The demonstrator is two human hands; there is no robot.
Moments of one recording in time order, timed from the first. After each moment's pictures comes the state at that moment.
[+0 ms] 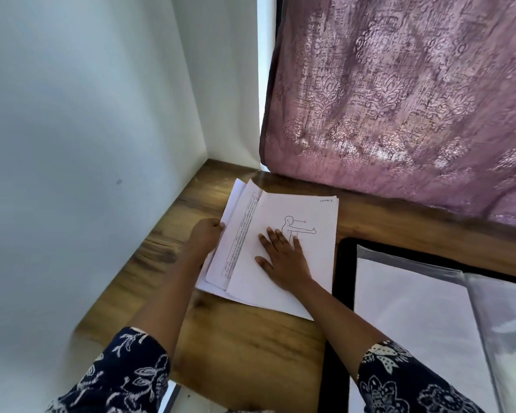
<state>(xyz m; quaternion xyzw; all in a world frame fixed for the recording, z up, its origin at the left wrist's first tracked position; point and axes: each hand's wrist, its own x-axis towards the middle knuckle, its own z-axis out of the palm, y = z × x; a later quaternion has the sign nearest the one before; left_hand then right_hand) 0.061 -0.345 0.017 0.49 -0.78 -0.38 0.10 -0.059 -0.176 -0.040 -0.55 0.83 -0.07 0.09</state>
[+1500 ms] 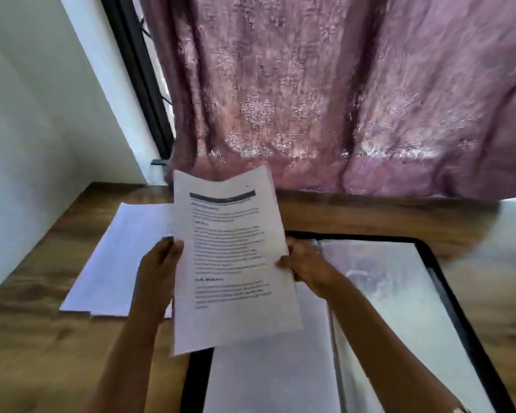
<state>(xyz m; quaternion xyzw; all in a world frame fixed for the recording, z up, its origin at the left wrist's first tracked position) 0.009 -0.099 0.096 0.35 -0.73 -0.52 0.27 -0.177 0.086 0.055 -0.22 0.67 -0.58 0.41</state>
